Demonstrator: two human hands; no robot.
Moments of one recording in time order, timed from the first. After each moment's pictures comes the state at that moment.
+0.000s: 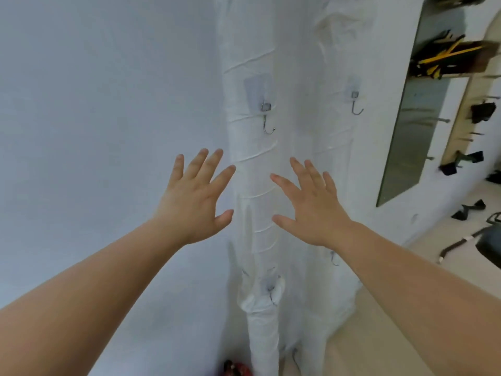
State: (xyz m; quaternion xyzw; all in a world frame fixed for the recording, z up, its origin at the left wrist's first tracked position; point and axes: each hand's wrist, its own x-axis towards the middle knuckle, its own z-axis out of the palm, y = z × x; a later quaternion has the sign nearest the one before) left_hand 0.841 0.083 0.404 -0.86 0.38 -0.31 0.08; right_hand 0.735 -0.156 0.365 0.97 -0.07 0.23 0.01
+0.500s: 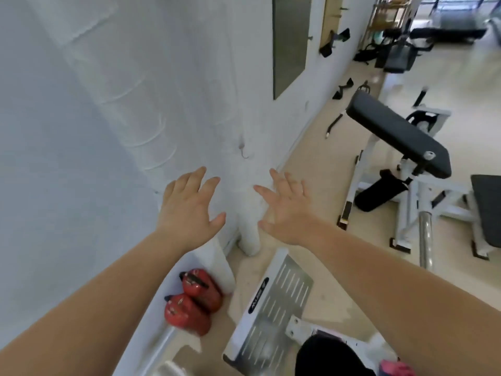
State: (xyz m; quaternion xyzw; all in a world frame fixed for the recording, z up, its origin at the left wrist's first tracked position) left_hand 0.734 0.016 0.217 -0.83 0.55 -0.07 -0.03; right_hand 0.561 -0.138 0.170 0.95 -0.31 0.02 -0.08
